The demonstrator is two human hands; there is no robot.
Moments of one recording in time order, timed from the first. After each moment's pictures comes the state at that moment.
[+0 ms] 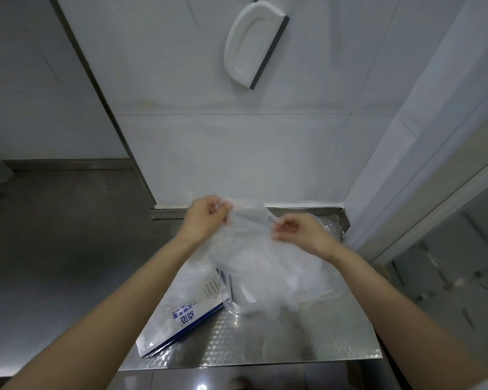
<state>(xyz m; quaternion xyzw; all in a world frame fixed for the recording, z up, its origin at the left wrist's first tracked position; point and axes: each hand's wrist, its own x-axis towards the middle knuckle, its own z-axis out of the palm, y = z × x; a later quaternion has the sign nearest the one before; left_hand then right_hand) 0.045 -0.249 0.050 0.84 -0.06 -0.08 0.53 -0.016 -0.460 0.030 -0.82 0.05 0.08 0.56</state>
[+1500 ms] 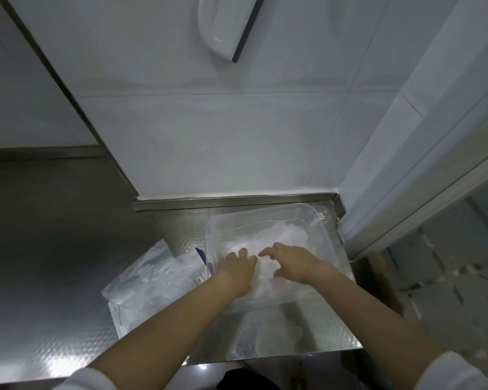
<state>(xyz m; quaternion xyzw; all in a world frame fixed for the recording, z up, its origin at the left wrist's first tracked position) -0.002 -0.310 -0.060 0.89 -0.33 -0.29 -0.09 -0.030 -0.464 -0.048 -0.95 -0.07 0.28 0.14</state>
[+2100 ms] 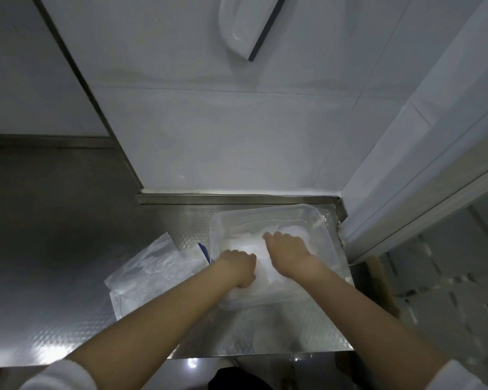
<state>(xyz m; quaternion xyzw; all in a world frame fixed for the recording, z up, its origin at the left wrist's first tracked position) -0.002 -0.307 -0.021 0.88 -0.32 -0.33 -0.08 -0.022 -0.424 -0.010 -0.97 -0.01 0.24 0.00</state>
